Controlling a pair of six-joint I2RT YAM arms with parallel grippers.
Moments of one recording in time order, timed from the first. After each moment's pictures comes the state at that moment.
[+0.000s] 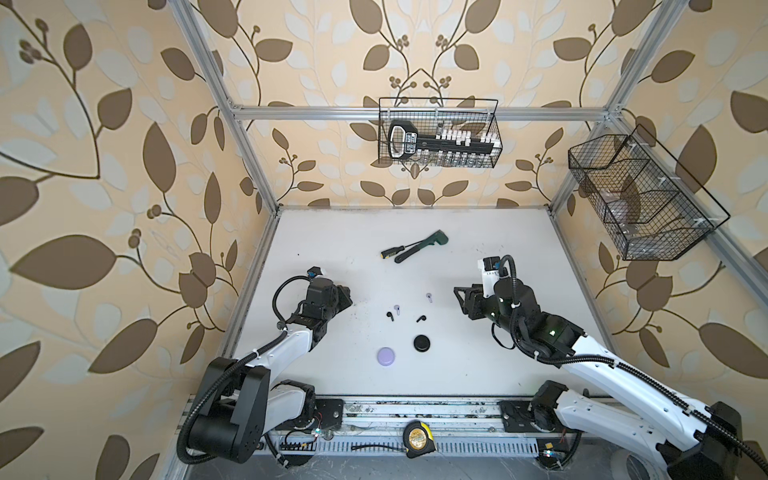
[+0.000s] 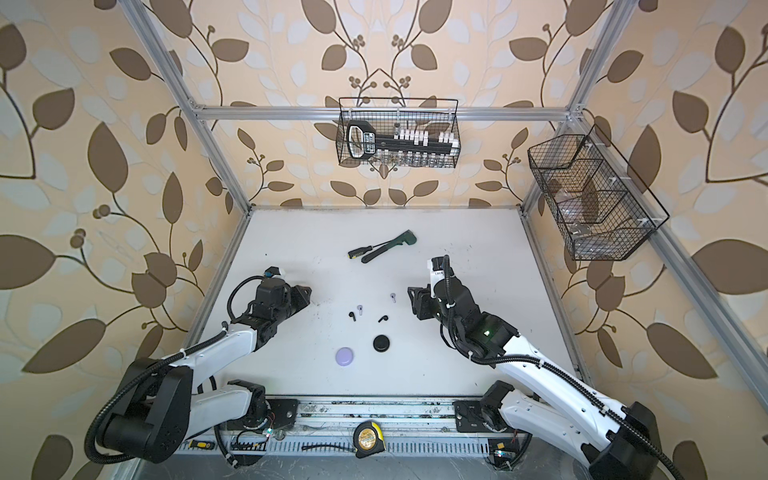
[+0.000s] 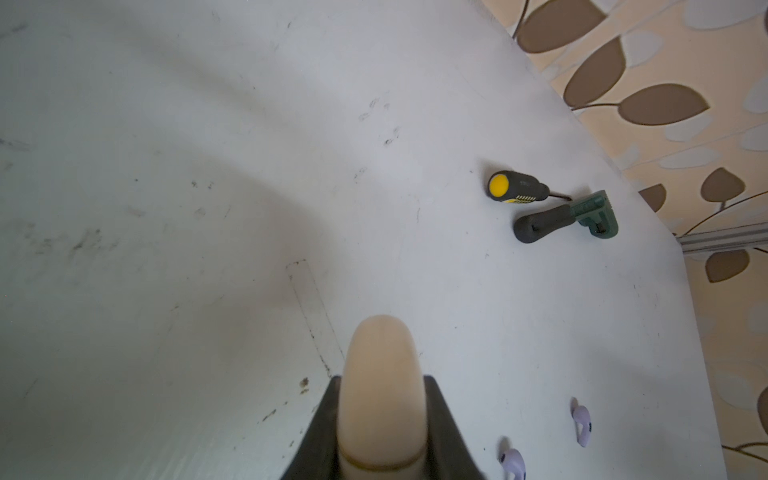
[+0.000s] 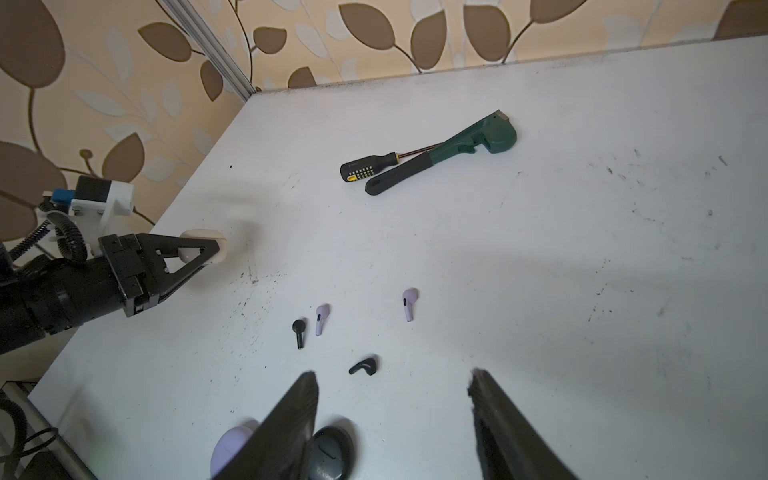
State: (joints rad) left arm -0.17 1.21 0.40 0.16 0.06 -0.75; right arm 0.70 0.93 0.70 -0.31 0.22 0.46
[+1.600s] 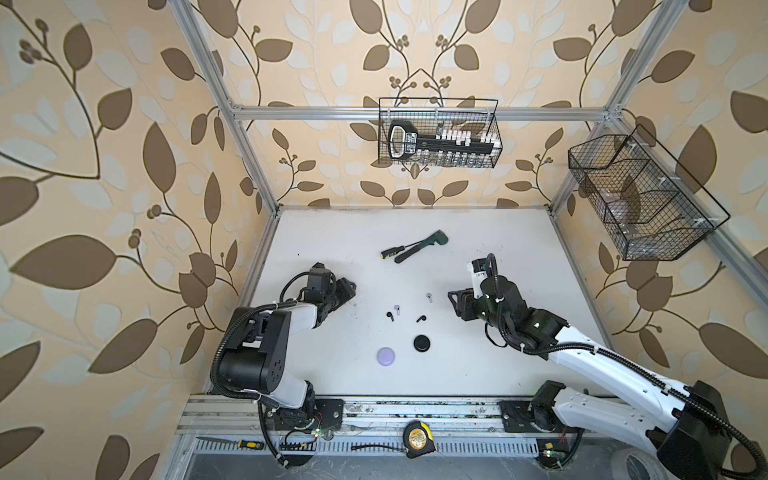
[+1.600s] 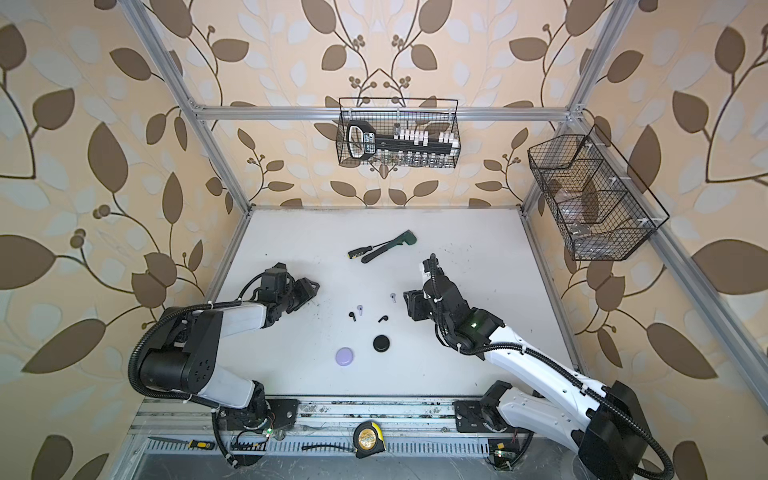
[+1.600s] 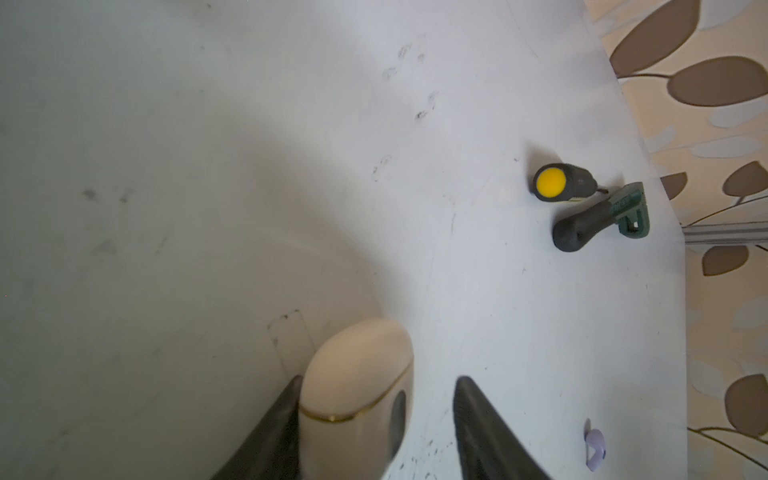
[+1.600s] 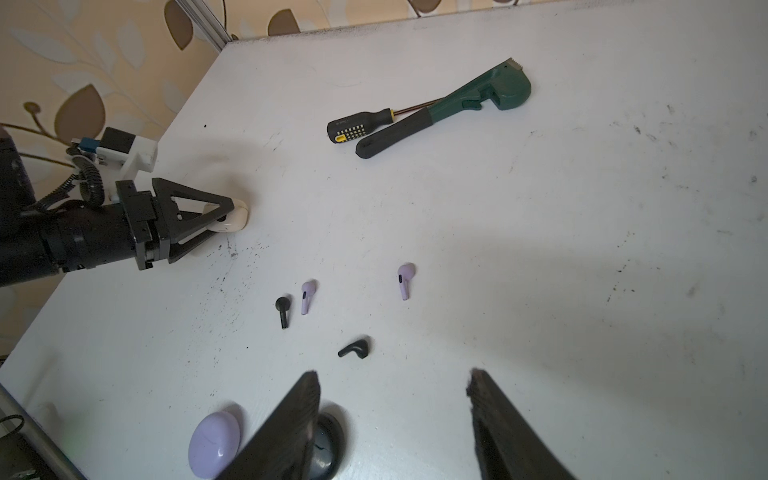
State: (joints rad) left arm -0.07 1.51 0.52 0.23 0.24 -0.74; right arm 0.70 1.03 0.70 -0.30 0.19 0.46
